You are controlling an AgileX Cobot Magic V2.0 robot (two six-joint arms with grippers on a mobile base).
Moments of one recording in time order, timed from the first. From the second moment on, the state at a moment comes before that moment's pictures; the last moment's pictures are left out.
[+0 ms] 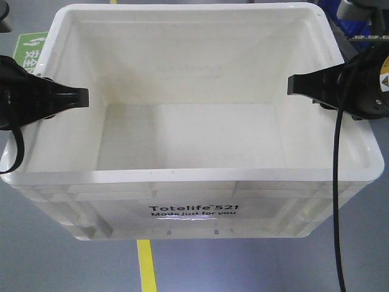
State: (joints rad) left arm -0.60 1.13 -1.07 0.51 0.89 -0.78; right arm 0.56 1.20 -1.16 -0.49 1.01 0.70
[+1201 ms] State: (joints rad) left arm -0.60 1.13 -1.07 0.52 0.89 -0.78; right arm 0.56 1.20 -1.16 -0.49 1.00 0.70
